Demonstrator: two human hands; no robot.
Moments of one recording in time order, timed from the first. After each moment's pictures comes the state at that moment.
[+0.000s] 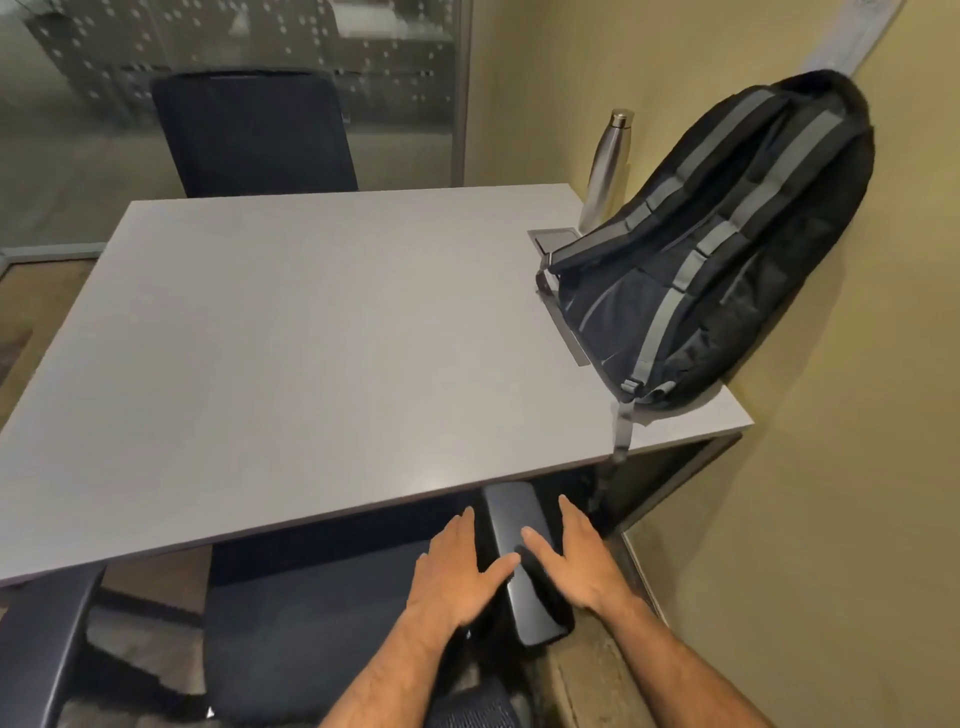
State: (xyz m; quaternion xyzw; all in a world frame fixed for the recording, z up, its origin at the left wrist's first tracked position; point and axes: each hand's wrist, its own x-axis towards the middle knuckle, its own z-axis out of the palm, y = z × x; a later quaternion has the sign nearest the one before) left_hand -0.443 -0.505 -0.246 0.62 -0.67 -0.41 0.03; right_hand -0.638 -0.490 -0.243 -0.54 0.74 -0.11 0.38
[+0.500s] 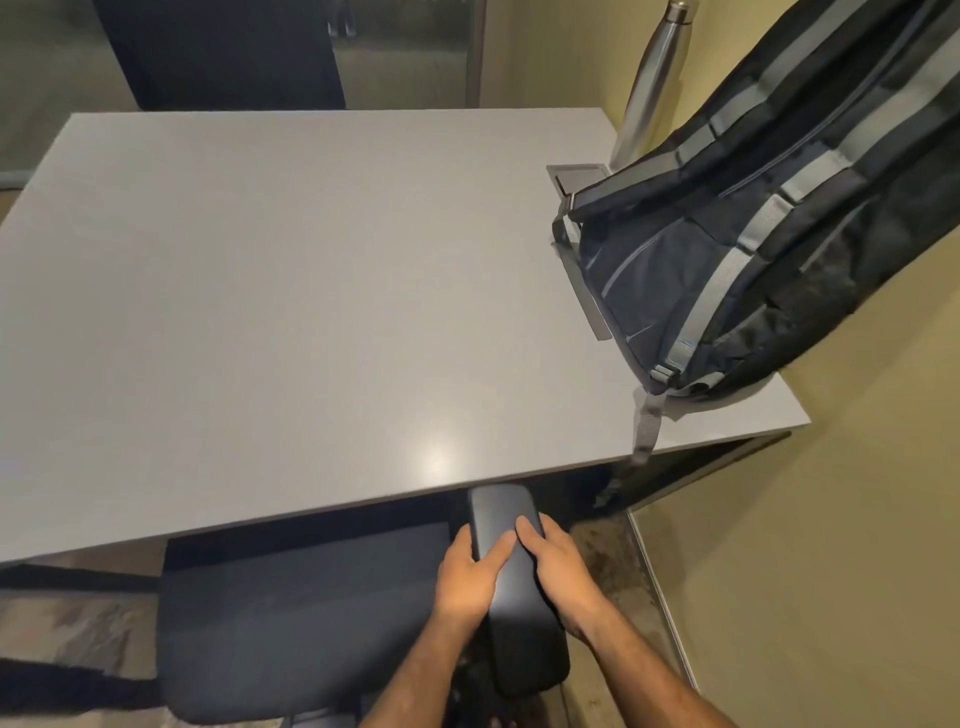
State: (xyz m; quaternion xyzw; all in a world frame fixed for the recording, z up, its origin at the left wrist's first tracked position) left_hand -0.504 -0.536 -0.320 0.65 -0.34 -0.63 0.26; right_hand -0.636 -0.535 -0.317 -0.28 0.67 -0.32 0.60
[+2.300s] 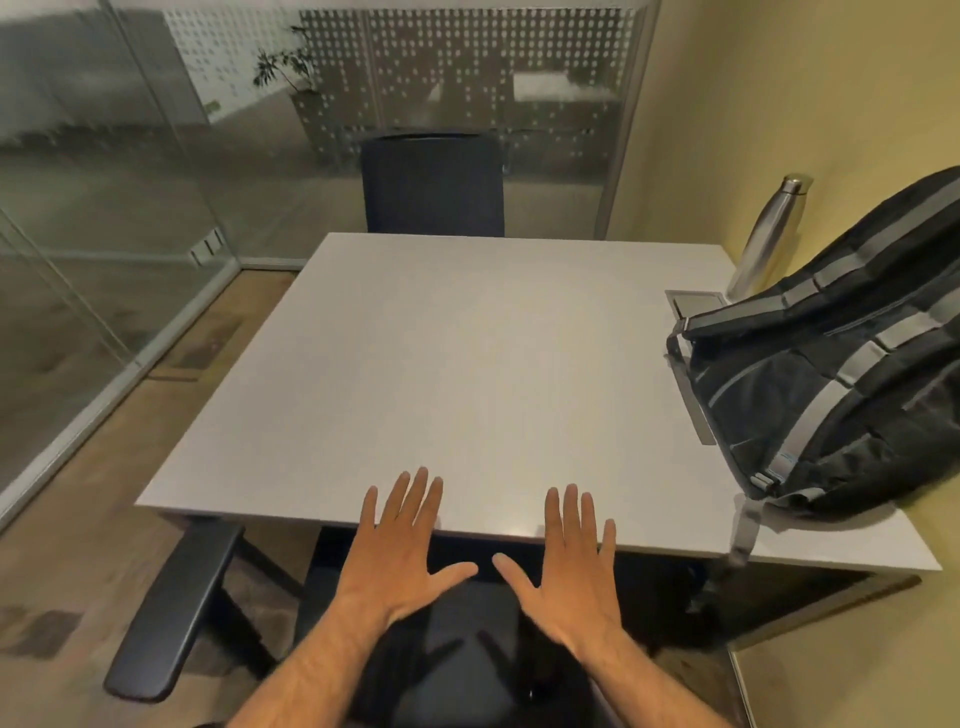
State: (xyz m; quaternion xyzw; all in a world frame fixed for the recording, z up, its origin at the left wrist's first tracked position) left_hand -0.310 -0.526 -0.194 0.68 -0.73 -0.07 -0.05; right_hand -0.545 -0.548 -0.233 -0.76 0.63 -0.03 0.14
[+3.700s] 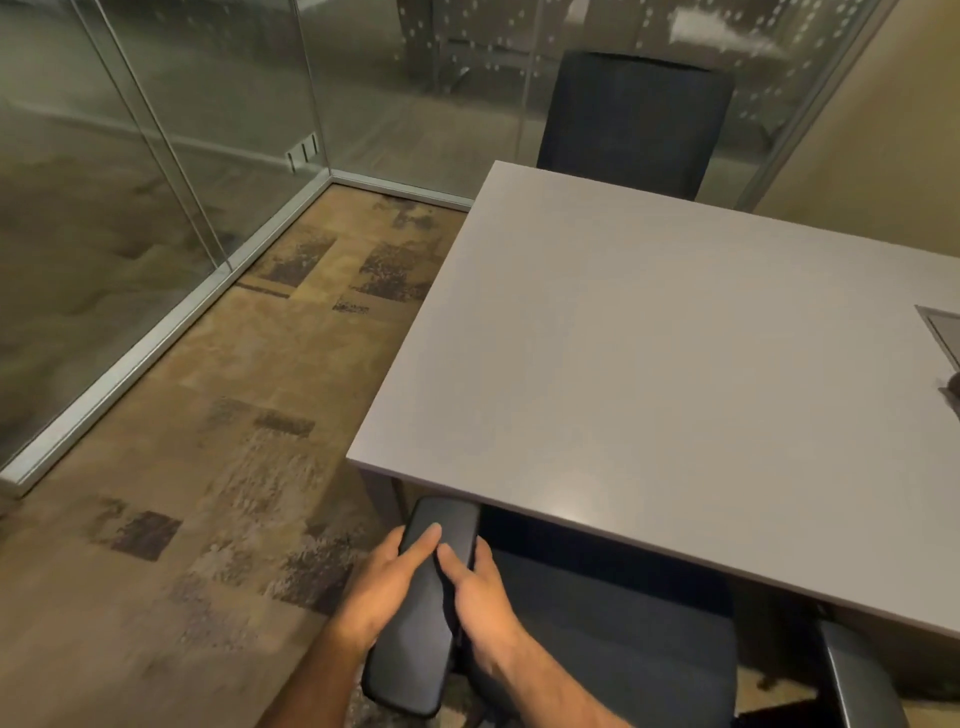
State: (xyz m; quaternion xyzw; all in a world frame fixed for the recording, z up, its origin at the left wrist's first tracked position) left_hand 0.038 -0.454 -0.308 0.68 -0.23 -0.57 0.40; right_hand -0.096 -0.490 -0.308 -0.35 0.55 -0.22 0.72
